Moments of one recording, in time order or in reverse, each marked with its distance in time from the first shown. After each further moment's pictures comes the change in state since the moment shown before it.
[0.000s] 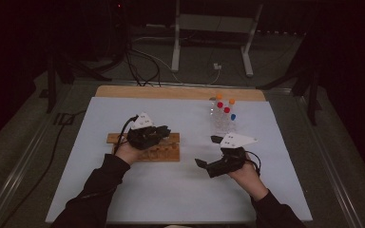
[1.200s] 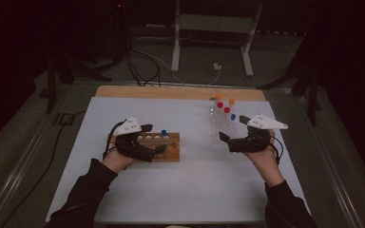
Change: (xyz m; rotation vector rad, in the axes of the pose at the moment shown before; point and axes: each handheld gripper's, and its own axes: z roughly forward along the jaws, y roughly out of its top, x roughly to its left) left arm -0.012 0.000 -0.044 -0.051 -0.112 -0.018; right arm -0.067 0.008 -0.040 -0.108 -0.287 0.106
